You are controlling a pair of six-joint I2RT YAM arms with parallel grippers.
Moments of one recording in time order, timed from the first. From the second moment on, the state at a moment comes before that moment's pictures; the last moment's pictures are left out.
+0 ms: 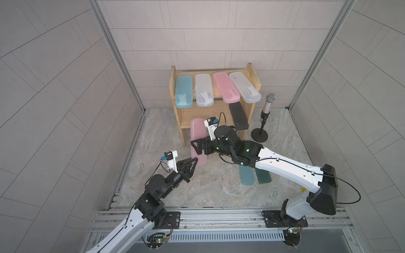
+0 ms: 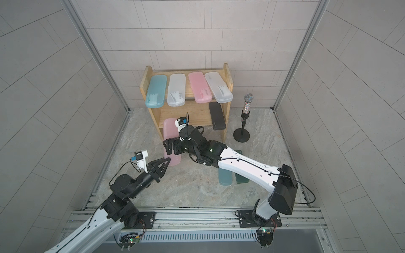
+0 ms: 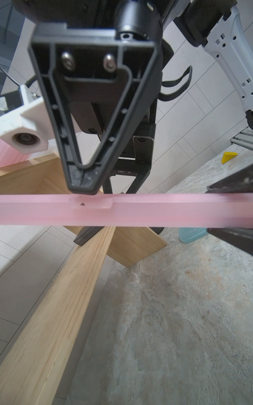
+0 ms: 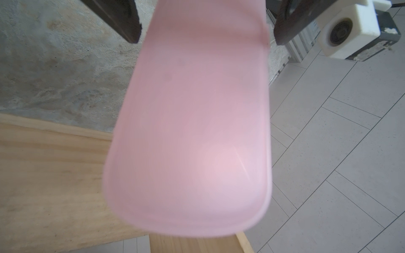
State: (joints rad) left arm -0.65 0.34 0.17 0.25 0.11 -0.68; right arm 0.97 1.54 1.43 -0.33 0.10 0.57
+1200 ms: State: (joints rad) left arm -0.66 0.27 0.17 0.14 0.09 -0.64; right arm 0.97 1.62 1.49 -0.43 0.15 0.61
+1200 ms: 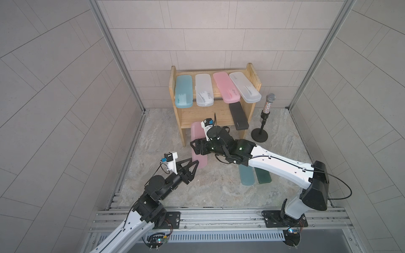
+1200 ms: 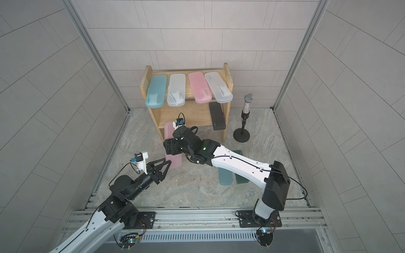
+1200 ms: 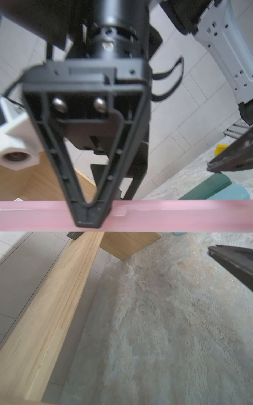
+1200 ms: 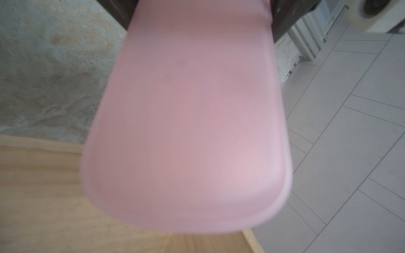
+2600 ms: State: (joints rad) left arm -0.66 0.33 0.19 0.11 -0.01 -0.67; right arm 0.71 1.72 1.01 -0.50 0.12 0.59
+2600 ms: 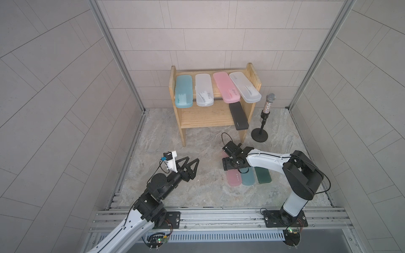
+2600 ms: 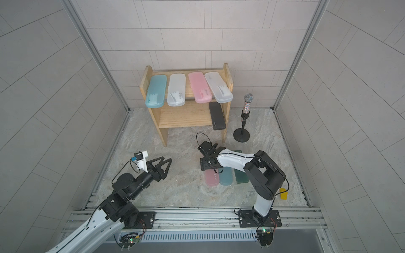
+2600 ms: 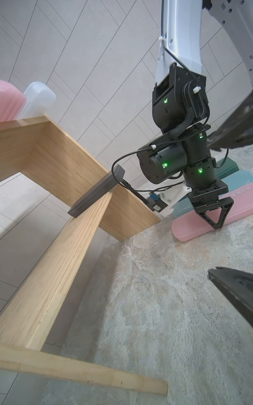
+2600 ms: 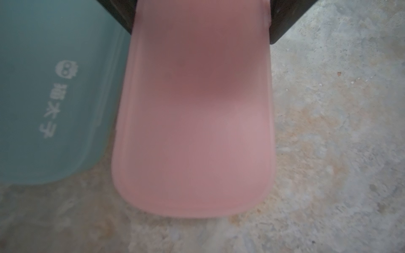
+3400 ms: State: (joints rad) left arm -0.65 0.56 0.45 0.06 -0.08 -0.80; right arm 0.72 1.09 0.82 -0.45 0.23 0.56
